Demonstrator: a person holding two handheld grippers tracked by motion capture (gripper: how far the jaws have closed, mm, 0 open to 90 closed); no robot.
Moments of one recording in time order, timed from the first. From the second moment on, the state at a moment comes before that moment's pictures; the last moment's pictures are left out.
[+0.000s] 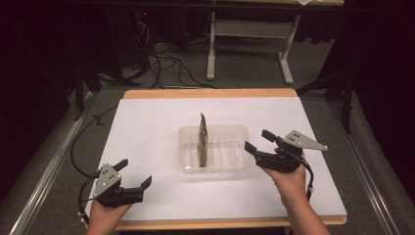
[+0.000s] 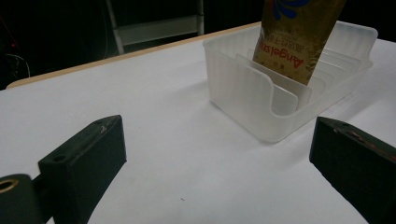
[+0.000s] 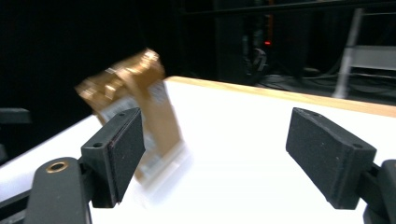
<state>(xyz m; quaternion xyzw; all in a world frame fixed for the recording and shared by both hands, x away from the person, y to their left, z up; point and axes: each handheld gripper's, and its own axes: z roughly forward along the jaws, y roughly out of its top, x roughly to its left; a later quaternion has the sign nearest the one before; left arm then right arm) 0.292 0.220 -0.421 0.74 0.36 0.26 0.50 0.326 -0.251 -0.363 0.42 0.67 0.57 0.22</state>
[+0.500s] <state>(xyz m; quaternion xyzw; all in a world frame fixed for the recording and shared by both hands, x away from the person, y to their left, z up) 0.294 0.217 -0.424 0.74 0.37 0.25 0.49 0.272 -0.334 -0.398 0.45 0.68 0.50 0.31</state>
